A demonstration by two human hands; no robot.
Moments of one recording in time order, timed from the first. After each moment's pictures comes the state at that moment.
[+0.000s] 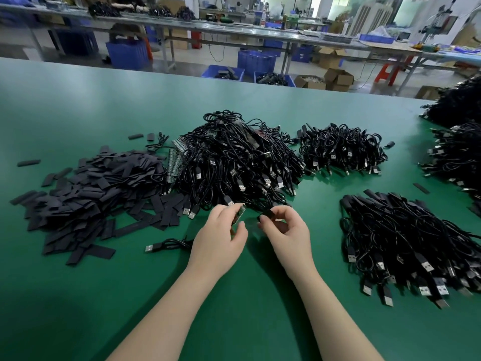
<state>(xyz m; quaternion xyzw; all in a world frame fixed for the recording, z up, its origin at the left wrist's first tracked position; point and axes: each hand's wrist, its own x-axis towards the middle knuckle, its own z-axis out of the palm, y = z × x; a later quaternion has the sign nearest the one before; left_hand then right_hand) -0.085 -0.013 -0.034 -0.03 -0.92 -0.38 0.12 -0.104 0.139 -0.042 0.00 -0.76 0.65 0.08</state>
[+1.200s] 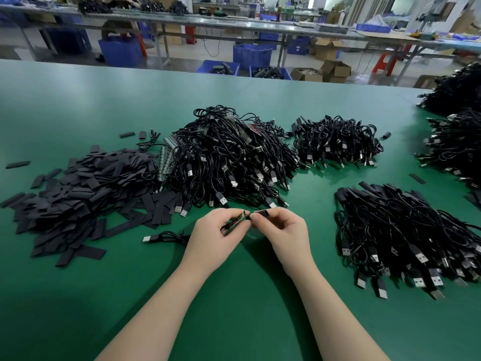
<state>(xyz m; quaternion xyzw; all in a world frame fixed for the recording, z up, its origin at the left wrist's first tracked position) -0.092 -0.013 -0.044 -0.09 -0.83 -0.53 0.14 -0.099 0.148 -0.033 0.03 -0.70 0.71 0.03</state>
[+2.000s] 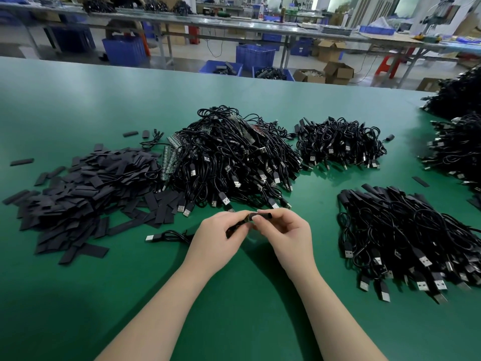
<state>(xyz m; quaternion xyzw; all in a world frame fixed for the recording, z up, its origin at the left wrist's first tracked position) -0.090 -0.015 -0.044 -0.11 -0.87 -0.47 0.12 -0.093 0.145 -0.031 0.05 -0.69 0.72 0.06</state>
